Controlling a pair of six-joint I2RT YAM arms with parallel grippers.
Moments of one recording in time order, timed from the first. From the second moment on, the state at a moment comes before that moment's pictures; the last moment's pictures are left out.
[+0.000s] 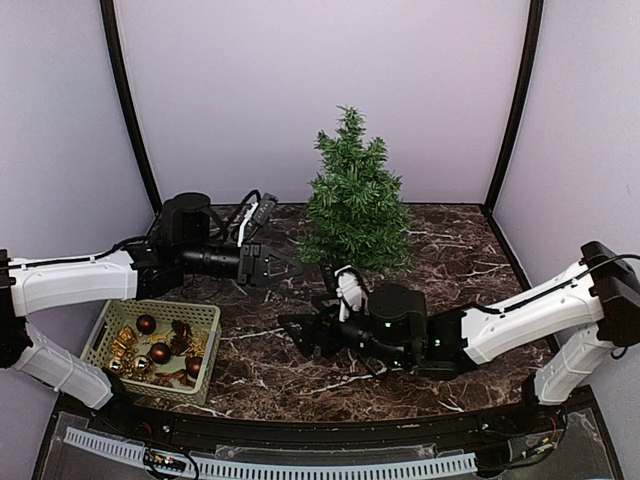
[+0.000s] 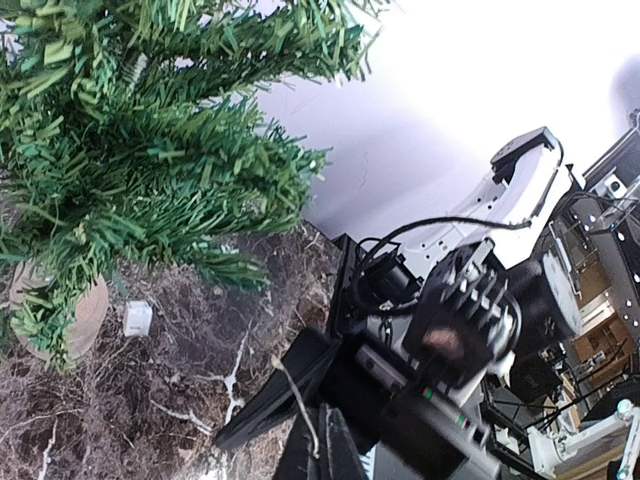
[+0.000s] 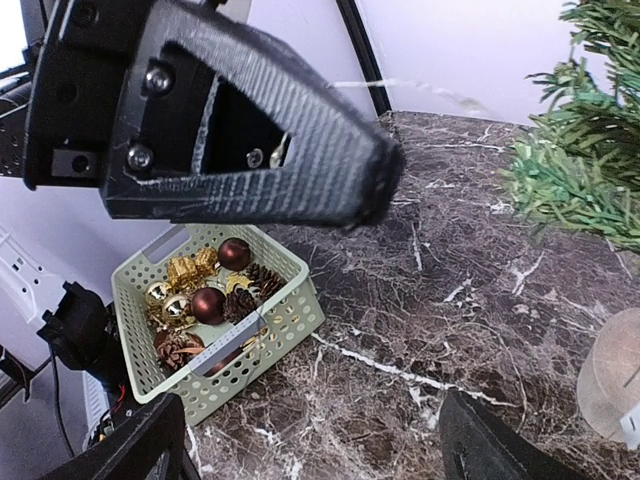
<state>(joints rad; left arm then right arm) -0.73 1.33 0.87 0.19 0.76 -0.54 1.34 1.54 0.79 0.55 0.32 0.43</state>
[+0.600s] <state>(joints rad) -0.76 1.32 0.82 0.31 0.62 -0.61 1.34 1.43 0.82 0.46 0.33 0.41</state>
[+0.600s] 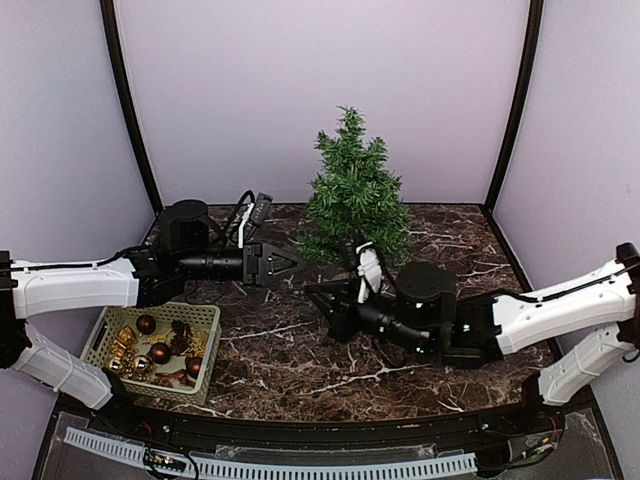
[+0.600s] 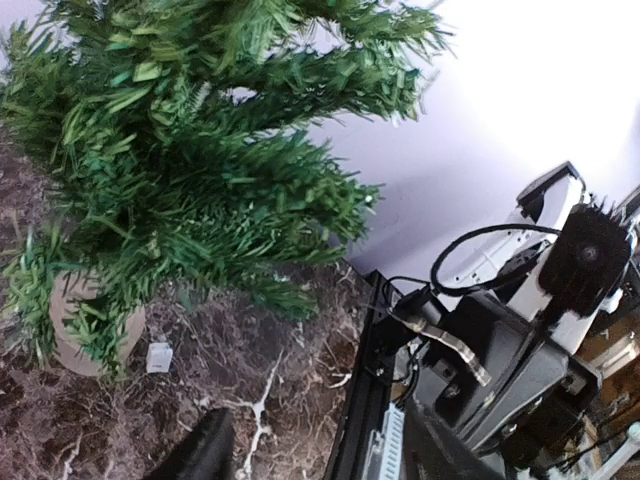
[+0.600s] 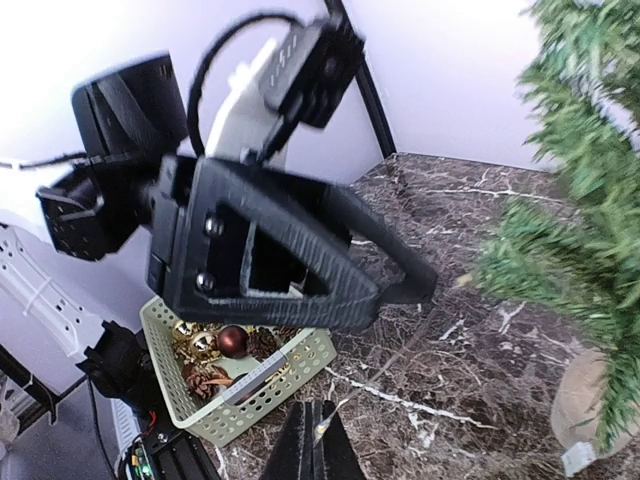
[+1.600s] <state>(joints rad) -0.86 1.51 0.80 0.42 0.43 -0.41 1.29 0.99 1.08 -0.20 0.54 0.29</state>
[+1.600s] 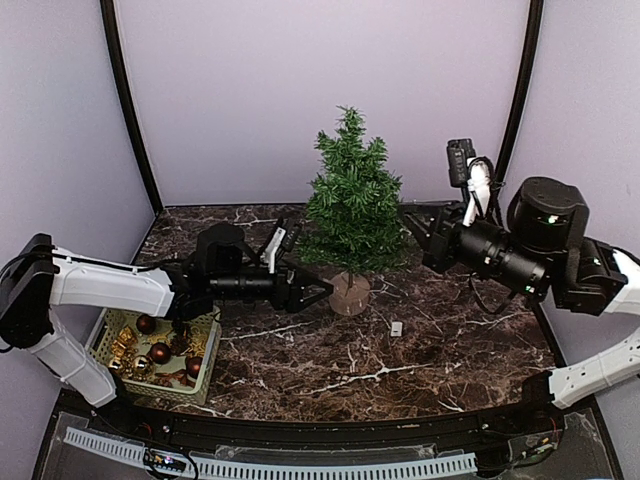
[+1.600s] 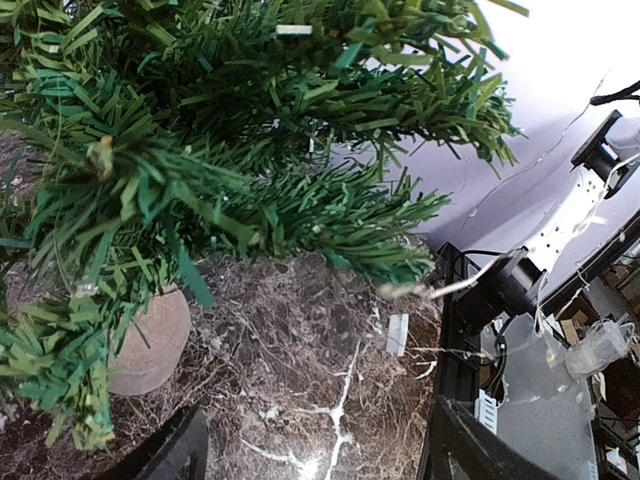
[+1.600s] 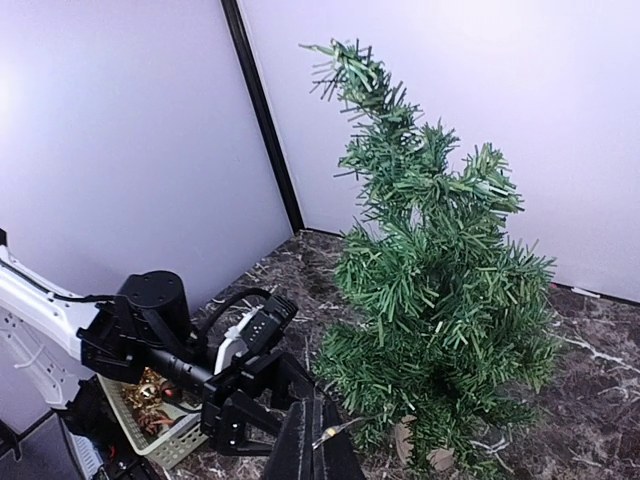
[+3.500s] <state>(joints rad) -0.89 1.27 0.93 0.45 0.76 -0.34 1.28 1.14 1.15 -0.08 -0.09 0.11</state>
